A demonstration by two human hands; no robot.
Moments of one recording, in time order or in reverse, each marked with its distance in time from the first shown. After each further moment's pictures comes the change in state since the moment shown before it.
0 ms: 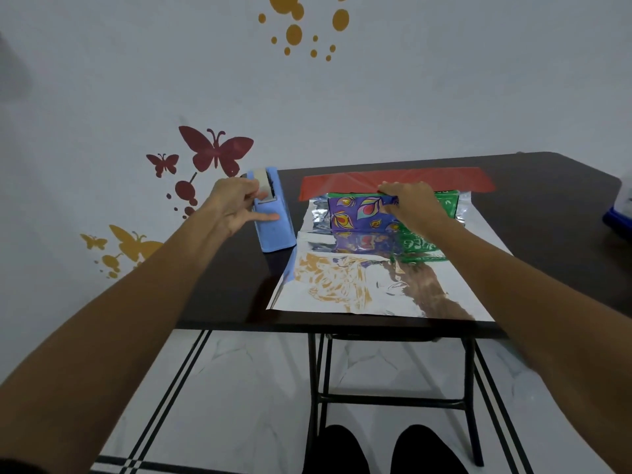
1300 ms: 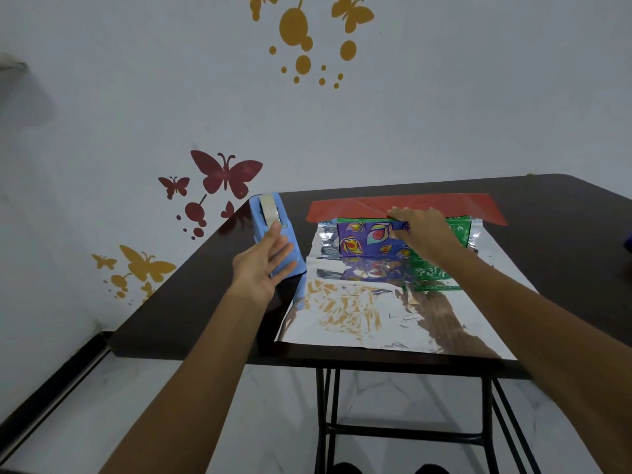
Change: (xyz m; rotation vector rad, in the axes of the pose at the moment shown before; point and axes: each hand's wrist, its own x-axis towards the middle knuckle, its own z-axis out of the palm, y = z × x) left_hand -0.024 -0.054 0.012 -0.269 0.144 -0.029; right_hand 0.002 0.001 0.000 0.006 -0.007 0.005
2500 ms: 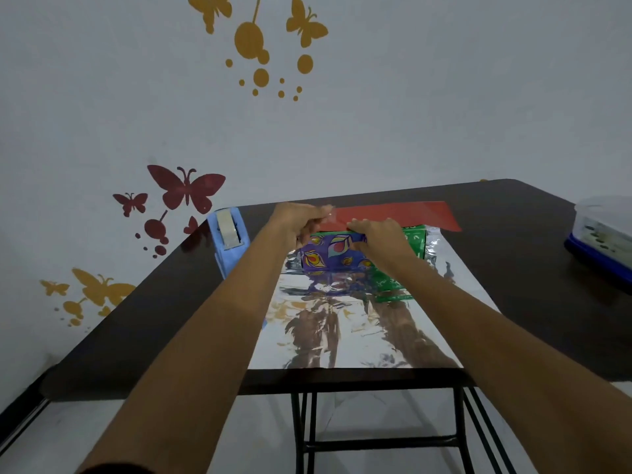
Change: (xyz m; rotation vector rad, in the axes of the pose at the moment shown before) left_hand 0.017 0.018 0.128 0.660 -0.278 -0.010; right_hand 0.001 -0.002 0.001 -0.072 0.002 0.003
